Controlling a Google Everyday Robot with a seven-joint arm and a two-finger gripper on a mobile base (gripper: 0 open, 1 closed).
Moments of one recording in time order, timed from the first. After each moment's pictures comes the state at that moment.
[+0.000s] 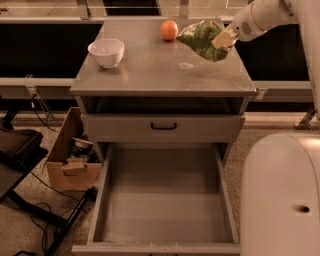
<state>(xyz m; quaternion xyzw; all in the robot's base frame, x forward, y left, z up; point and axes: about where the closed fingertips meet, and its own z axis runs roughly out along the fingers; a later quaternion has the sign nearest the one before) 0.794 -0.200 0.940 -0.42 0.80 0.09 0.41</state>
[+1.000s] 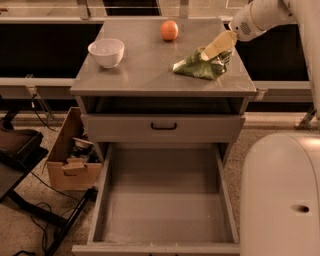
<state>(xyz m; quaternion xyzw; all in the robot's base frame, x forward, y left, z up) 0.794 -0.200 0.940 -0.42 0.80 0.09 0.41</state>
